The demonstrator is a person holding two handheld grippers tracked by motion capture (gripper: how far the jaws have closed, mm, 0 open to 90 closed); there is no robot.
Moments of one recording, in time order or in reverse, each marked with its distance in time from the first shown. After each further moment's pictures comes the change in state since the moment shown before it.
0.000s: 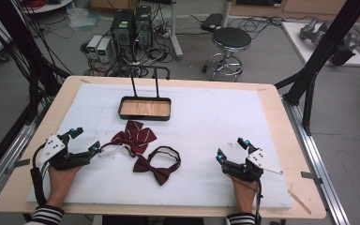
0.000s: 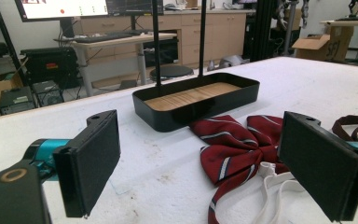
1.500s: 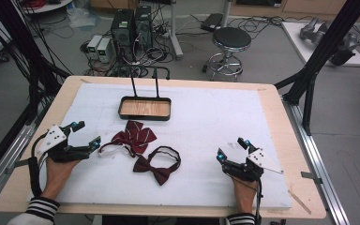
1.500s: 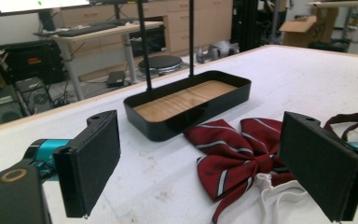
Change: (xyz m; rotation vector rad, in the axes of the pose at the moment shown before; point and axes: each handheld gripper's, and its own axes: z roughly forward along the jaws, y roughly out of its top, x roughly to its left) left arm 0.007 0.029 0.011 0.068 -0.068 0.042; right arm -0.001 0.000 0.000 0.003 0.000 0.015
